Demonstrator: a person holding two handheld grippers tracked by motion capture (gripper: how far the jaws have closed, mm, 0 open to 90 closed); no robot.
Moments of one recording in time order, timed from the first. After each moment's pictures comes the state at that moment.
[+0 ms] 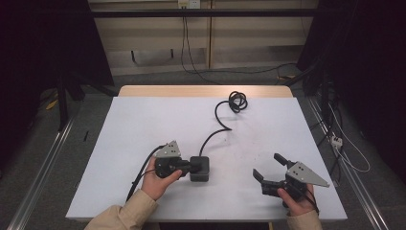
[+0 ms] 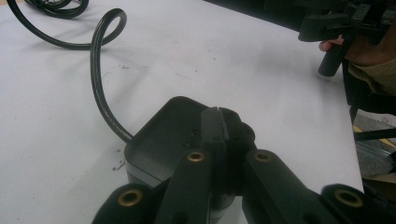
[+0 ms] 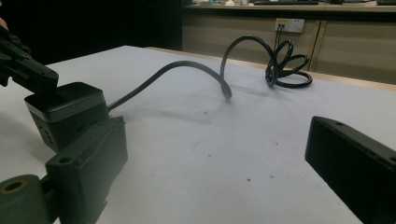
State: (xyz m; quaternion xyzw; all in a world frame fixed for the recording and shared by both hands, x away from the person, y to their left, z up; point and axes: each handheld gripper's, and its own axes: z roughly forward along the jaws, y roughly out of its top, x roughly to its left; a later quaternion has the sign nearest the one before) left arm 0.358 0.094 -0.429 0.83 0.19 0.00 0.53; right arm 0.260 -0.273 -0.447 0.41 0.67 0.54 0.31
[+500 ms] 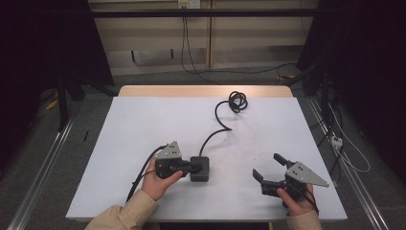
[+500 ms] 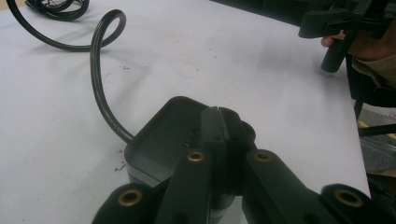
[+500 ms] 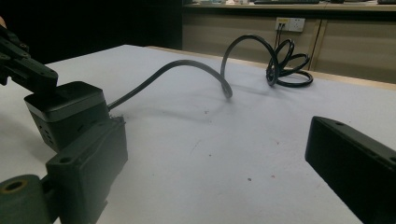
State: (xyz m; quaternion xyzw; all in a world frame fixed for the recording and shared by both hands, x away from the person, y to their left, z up) left arm 0.356 0.093 -0.428 0.83 0.18 0.01 0.52; right arm 0.260 -0.272 -0.447 0.41 0.67 0.54 0.31
